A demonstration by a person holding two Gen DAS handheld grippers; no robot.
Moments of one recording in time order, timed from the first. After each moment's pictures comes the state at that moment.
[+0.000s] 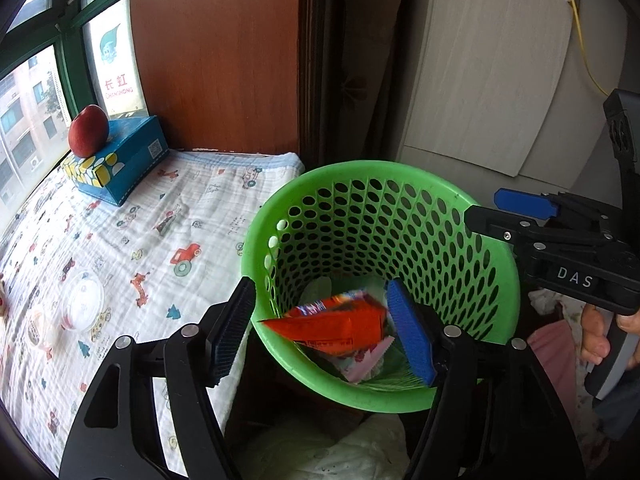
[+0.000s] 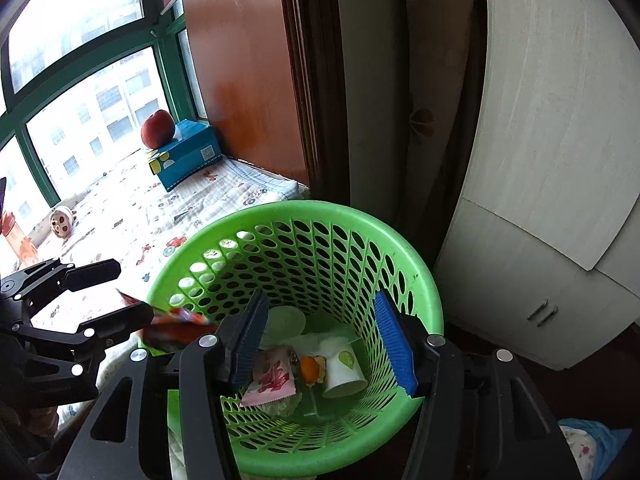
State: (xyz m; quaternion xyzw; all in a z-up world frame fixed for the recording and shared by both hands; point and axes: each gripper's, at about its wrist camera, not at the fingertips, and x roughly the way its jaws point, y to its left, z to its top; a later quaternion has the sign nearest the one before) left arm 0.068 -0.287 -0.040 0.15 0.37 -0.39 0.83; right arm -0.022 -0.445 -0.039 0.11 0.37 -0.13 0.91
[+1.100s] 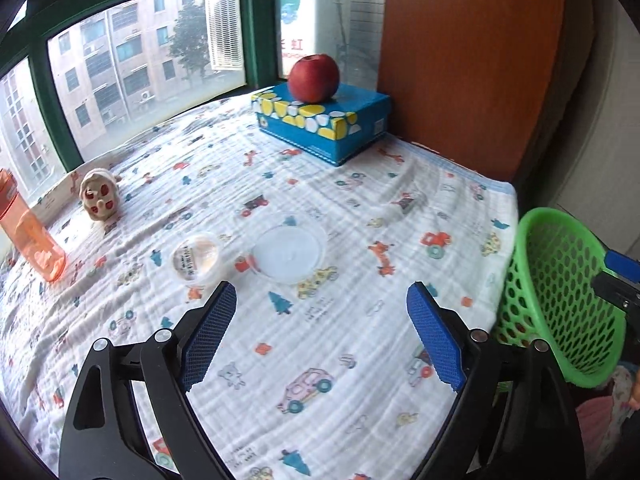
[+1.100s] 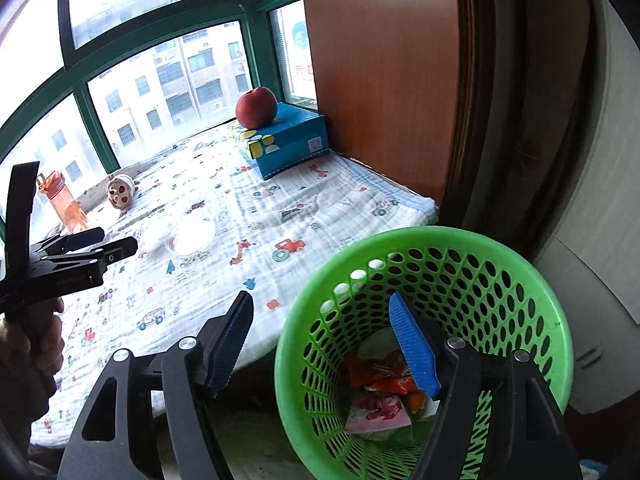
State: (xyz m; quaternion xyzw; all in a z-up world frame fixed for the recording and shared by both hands) left arm 0.172 -0.096 -0.038 0.07 0.39 -0.16 0.90; right arm 0.051 -0.334 -0.028 0.08 0.38 -0.01 0.92
